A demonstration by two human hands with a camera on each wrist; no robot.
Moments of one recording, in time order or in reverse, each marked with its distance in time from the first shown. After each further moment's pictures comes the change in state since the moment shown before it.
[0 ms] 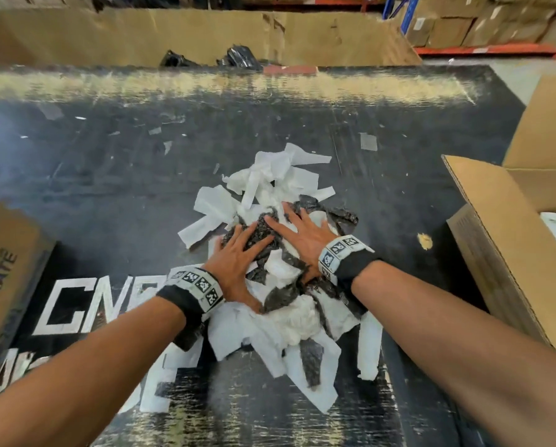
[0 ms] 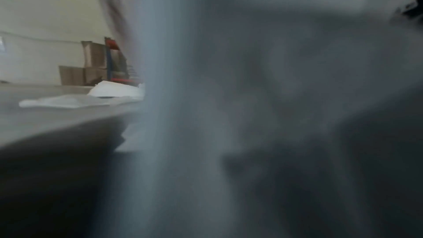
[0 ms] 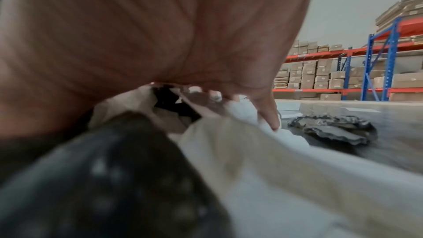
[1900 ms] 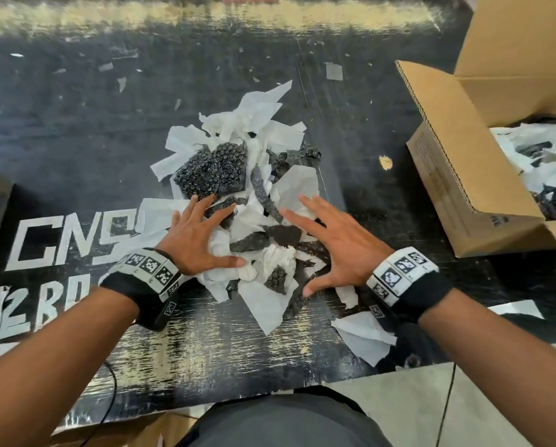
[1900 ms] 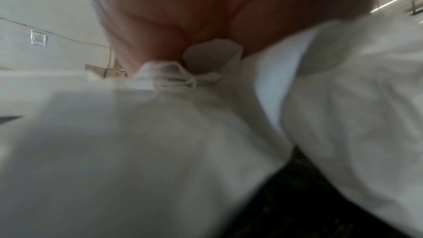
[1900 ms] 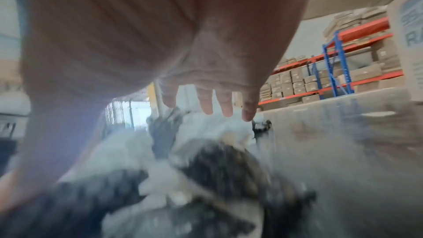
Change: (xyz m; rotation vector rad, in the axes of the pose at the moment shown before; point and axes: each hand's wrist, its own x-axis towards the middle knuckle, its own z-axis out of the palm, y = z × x) left_hand -0.082 0.031 0.049 -0.156 0.085 -0.077; right_hand -0.196 -0.009 0.075 0.211 0.168 -0.079
